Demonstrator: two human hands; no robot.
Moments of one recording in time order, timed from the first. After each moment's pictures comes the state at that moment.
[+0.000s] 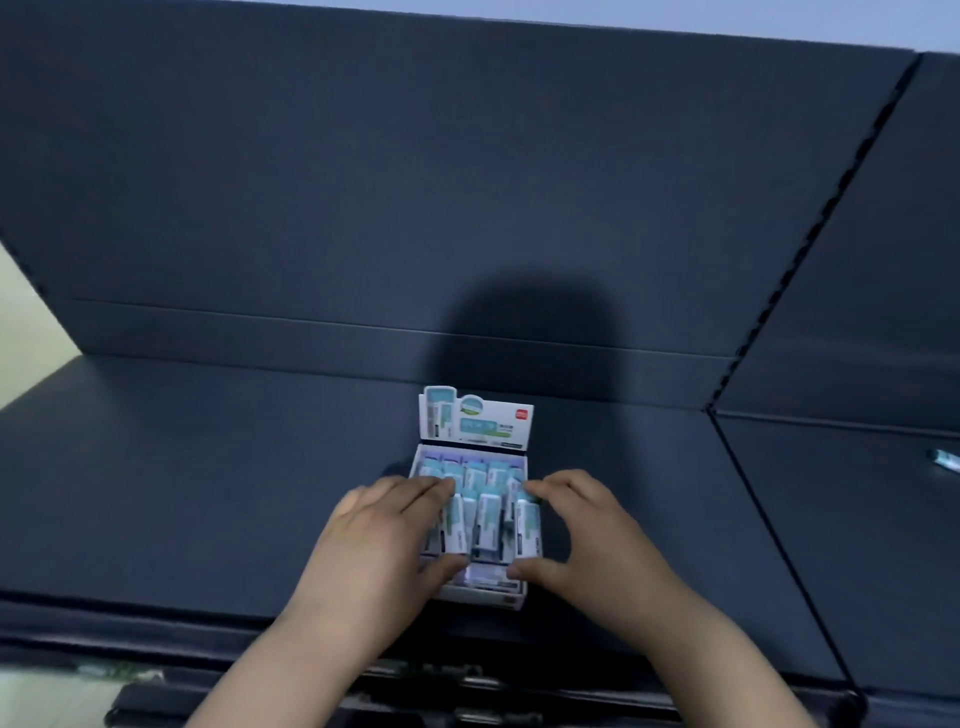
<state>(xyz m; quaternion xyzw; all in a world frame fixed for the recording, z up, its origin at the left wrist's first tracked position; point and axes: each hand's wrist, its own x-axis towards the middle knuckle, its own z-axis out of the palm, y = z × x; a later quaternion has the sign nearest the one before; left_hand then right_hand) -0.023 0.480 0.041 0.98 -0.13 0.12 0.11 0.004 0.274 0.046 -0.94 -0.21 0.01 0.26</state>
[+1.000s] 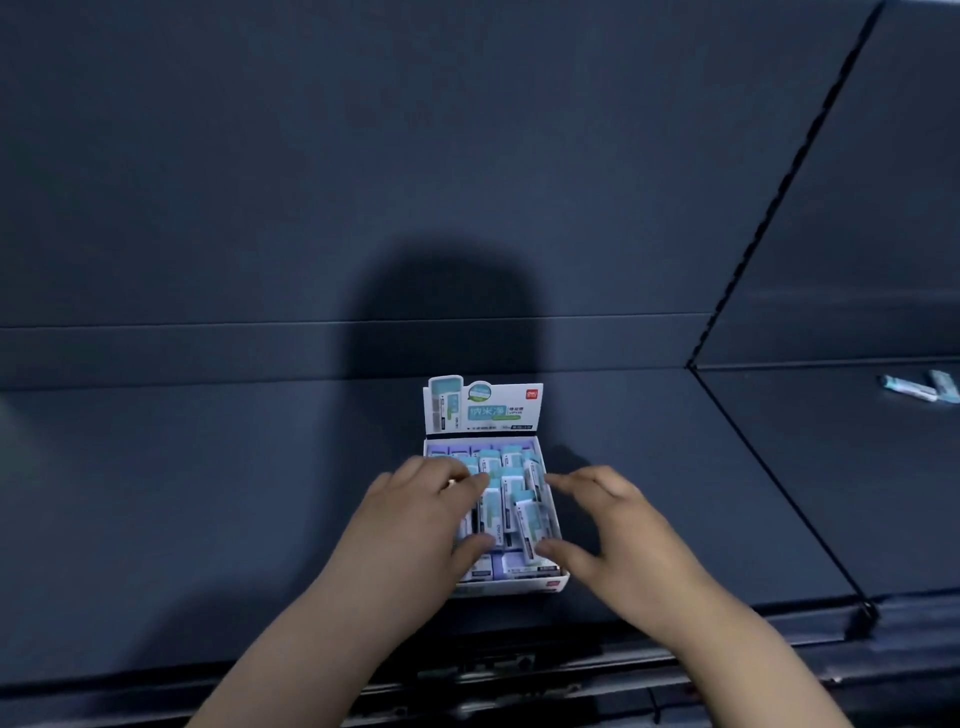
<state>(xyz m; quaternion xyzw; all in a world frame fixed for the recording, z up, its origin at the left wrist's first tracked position) 0.004 0.501 0.042 0.96 -0.25 0.06 0.13 -0.014 0.295 0.029 -0.96 -0.09 -0.02 0.28</state>
